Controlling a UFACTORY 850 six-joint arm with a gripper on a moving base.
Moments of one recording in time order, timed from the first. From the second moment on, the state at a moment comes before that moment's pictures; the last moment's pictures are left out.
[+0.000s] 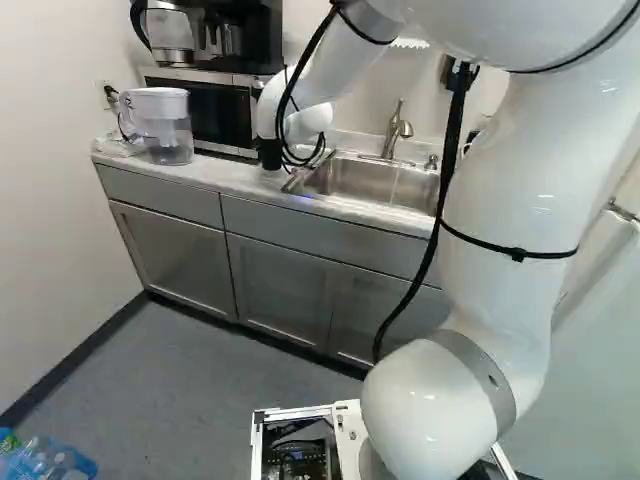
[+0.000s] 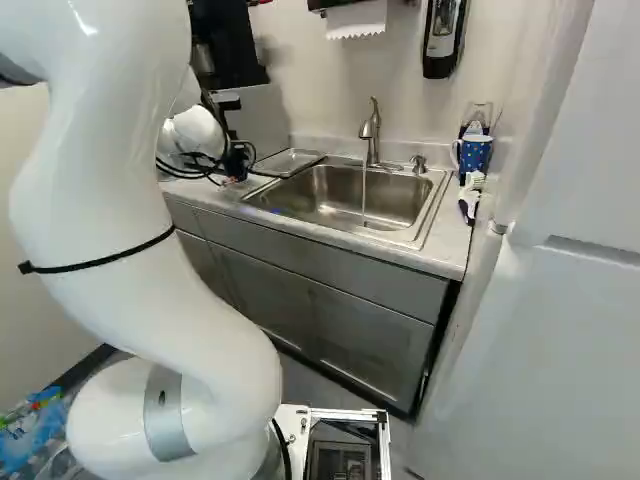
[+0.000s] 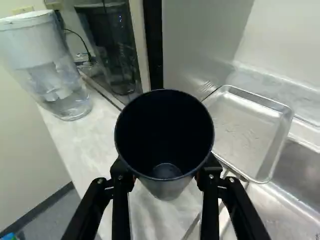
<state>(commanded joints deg) 18.4 -9.9 -59.4 0.0 15.3 0.0</state>
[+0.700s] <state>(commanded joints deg) 13.1 -11.2 -63.9 0.0 15.3 0.0</state>
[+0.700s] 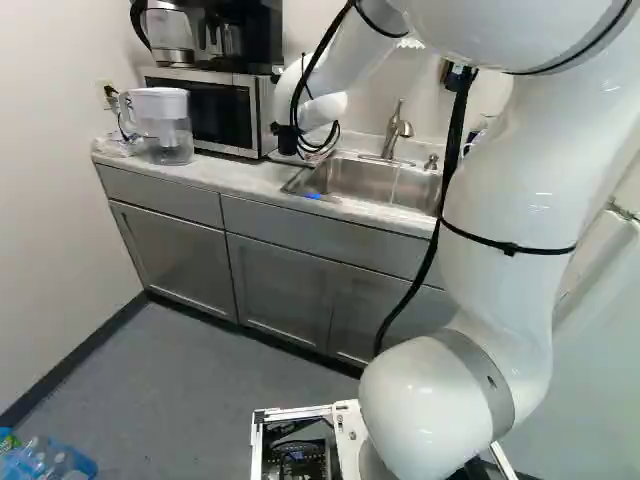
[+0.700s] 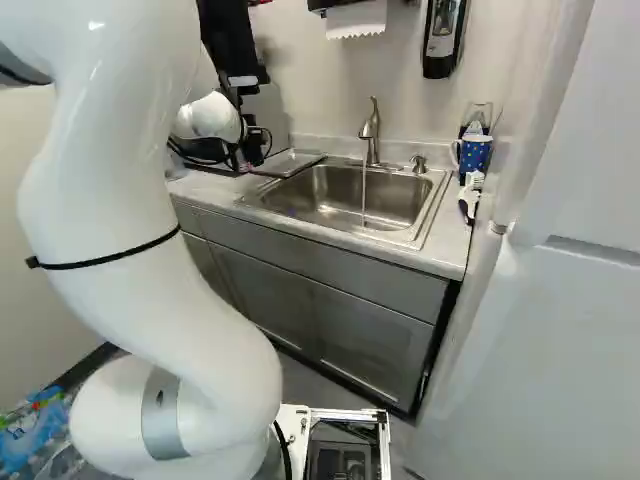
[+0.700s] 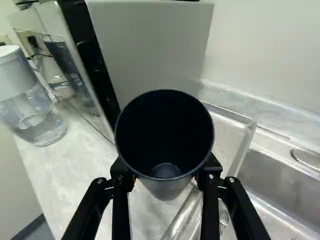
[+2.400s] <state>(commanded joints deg) -0.2 -10.5 -63.1 0.0 15.3 0.0</state>
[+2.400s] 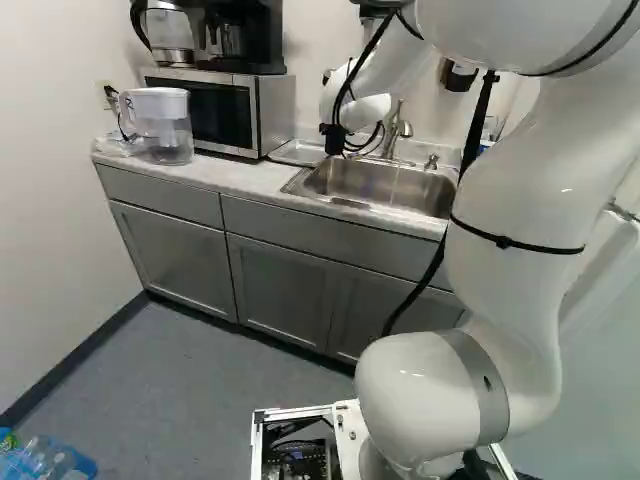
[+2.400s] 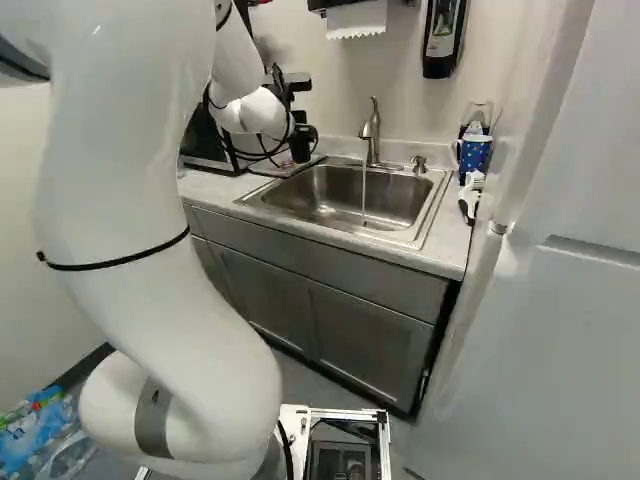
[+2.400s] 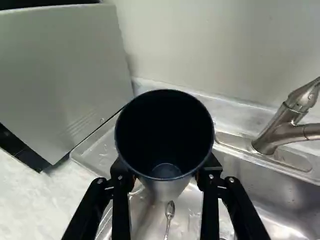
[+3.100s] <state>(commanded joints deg) -5.4 -11.0 -62.0 0.0 15.3 0.0</state>
